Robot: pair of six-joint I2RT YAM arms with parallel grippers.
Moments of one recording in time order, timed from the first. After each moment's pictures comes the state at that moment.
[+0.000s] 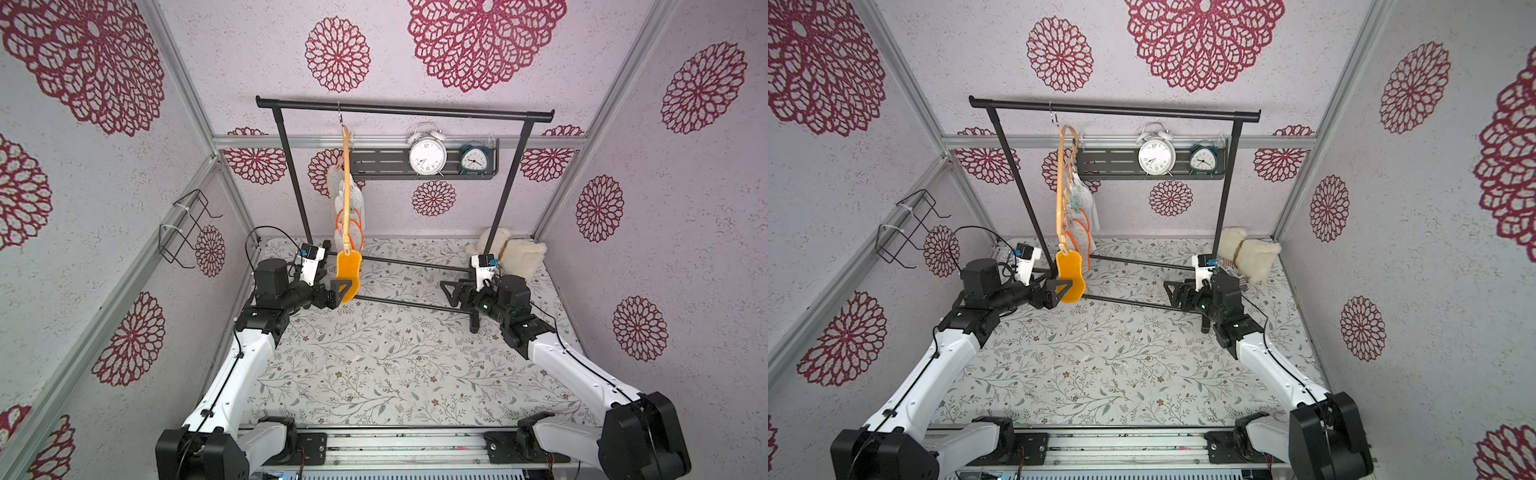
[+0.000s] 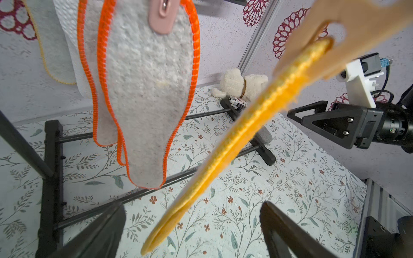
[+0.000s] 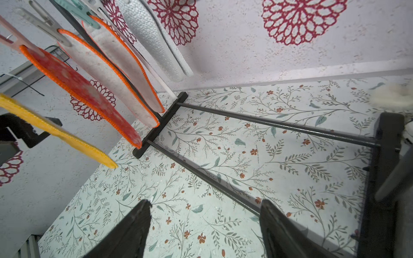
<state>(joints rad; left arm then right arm) -0.08 1.17 0.94 -0.20 0.62 0.01 0.35 1.20 0.73 0.16 -0.32 0.37</state>
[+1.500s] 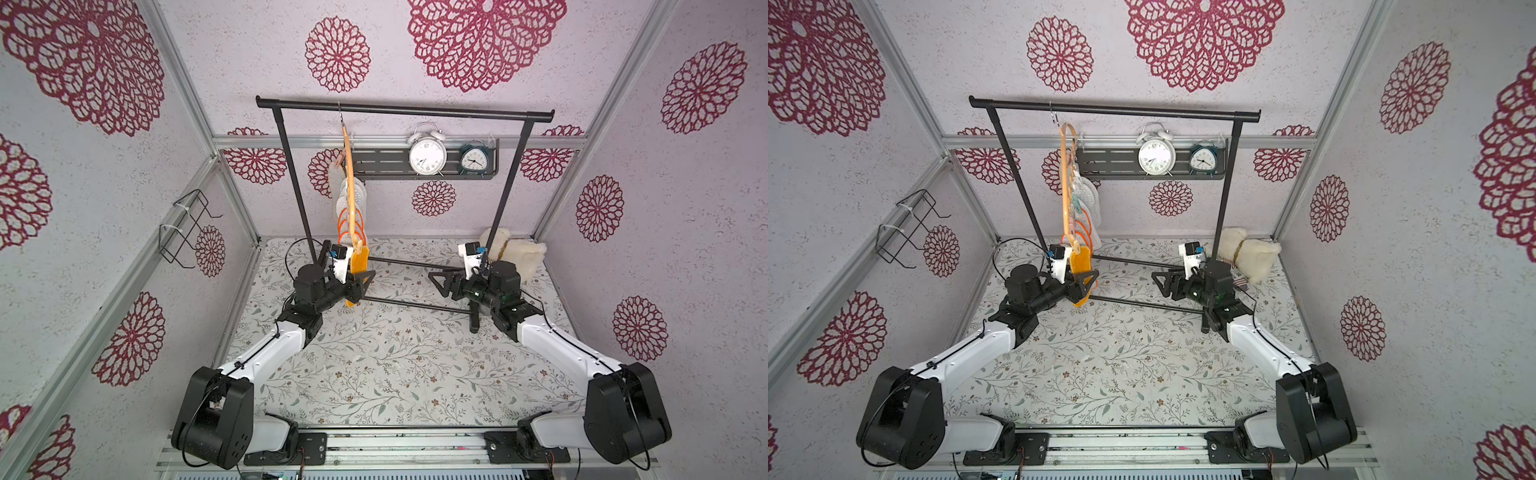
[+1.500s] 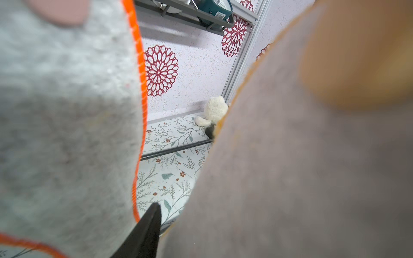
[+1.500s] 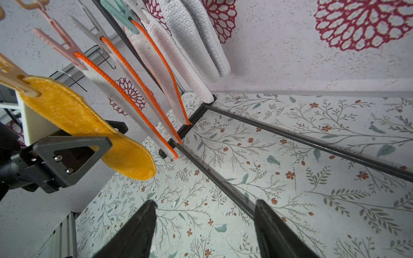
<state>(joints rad) -0.31 1.36 0.79 0.41 0.44 -0.19 0.37 1.36 0.87 0.24 -0.48 0.38</state>
